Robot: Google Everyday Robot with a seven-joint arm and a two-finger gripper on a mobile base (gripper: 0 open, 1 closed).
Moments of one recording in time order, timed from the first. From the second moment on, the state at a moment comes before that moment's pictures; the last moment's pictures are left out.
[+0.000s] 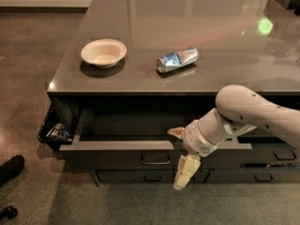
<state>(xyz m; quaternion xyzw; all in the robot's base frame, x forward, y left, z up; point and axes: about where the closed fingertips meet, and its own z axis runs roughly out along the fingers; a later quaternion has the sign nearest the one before) 0.442 -0.077 0.666 -0.66 0.68 0.25 0.20</state>
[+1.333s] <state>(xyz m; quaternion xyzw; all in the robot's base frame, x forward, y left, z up) 0.348 -0.075 0.679 -0.63 0.70 0.31 0.11</state>
